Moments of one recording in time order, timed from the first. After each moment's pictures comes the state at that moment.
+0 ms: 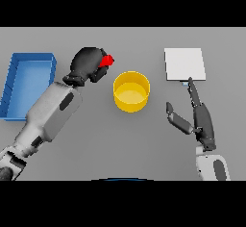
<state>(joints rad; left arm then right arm) -0.76 0.24 -0.46 -1.03 -0.65 0.02 0.22 0.08 -0.07 0.12 -1.69 0.26 -0.06 -0.07</state>
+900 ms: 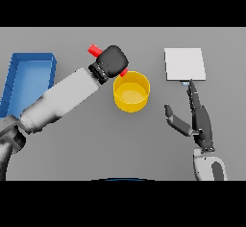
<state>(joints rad) -1.09 0.28 -0.93 -0.85 -0.99 -0.25 0.07 0.10 -0.03 0.10 -1.68 0.21 -0.07 -0.11</state>
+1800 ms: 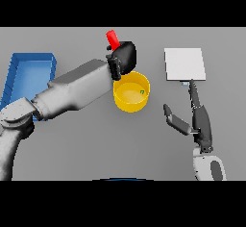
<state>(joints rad) -1.33 0.23 -1.28 -0.69 -1.16 -0.28 -0.07 0.09 -0.03 0.11 -1.66 0.27 -0.11 -0.09</state>
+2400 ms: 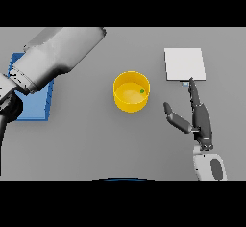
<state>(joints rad) -1.61 0.33 -1.15 -0.53 -1.02 -0.20 -0.13 0.07 -0.04 0.10 -1.65 0.25 -0.10 -0.09</state>
